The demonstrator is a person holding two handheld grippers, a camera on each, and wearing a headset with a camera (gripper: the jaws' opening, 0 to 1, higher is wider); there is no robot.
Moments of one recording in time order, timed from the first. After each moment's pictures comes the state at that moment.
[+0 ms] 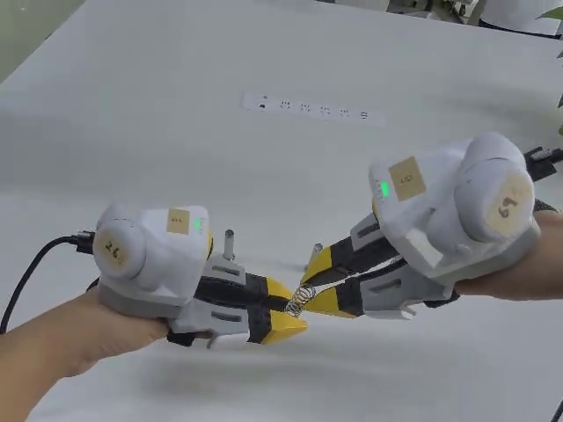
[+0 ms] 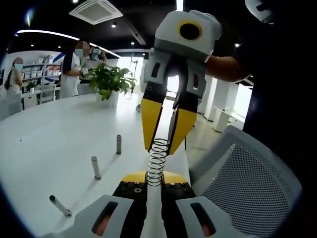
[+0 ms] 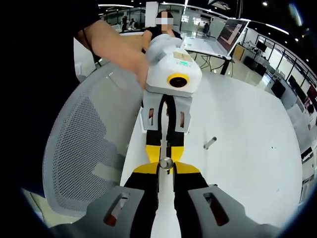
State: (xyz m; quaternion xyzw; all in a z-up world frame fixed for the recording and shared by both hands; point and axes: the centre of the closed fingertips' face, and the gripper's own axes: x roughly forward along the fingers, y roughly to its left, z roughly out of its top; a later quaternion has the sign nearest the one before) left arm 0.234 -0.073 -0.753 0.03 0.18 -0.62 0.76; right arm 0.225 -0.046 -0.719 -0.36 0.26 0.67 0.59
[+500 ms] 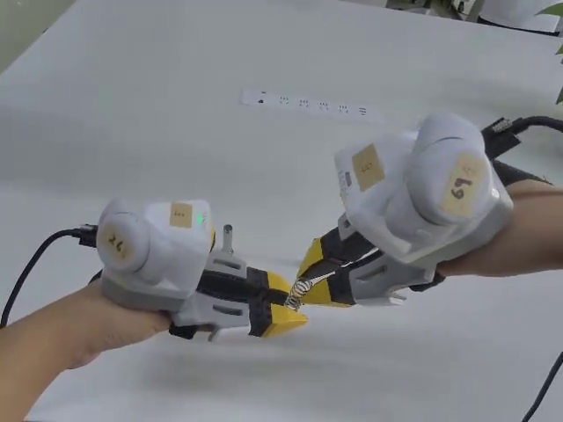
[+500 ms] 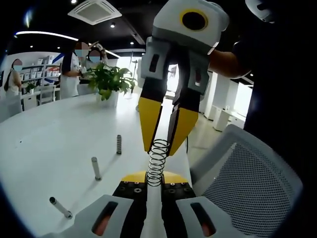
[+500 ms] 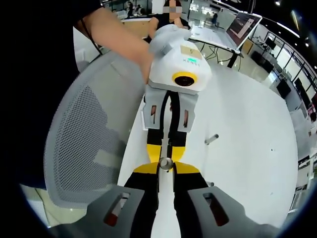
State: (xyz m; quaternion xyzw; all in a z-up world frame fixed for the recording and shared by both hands) left arm 0.235 -0.076 -0.754 0.04 0.18 -0.62 0.76; right arm 0.225 -0.048 -0.722 -0.42 0.29 0.66 0.55
